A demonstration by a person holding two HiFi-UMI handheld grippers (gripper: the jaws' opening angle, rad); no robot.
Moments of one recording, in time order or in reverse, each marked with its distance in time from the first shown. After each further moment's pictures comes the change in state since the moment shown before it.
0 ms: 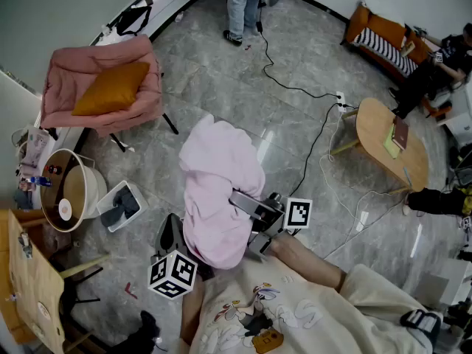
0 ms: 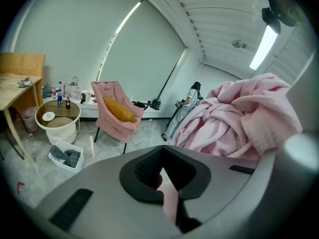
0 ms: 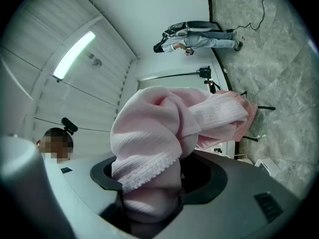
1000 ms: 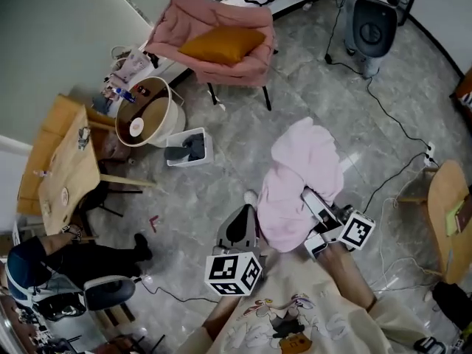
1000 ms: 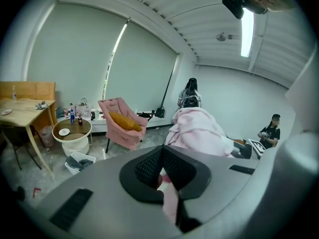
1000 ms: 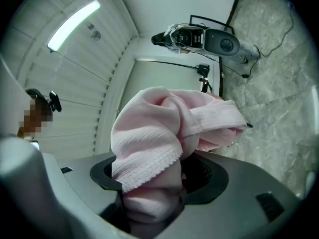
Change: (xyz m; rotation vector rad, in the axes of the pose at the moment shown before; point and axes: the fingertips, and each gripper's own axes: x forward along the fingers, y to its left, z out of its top) left arm -0.066 -0.107 -0.053 0.121 -0.118 0.121; right arm -0.083 -0.024 0.023 -0.181 0.224 -0.197
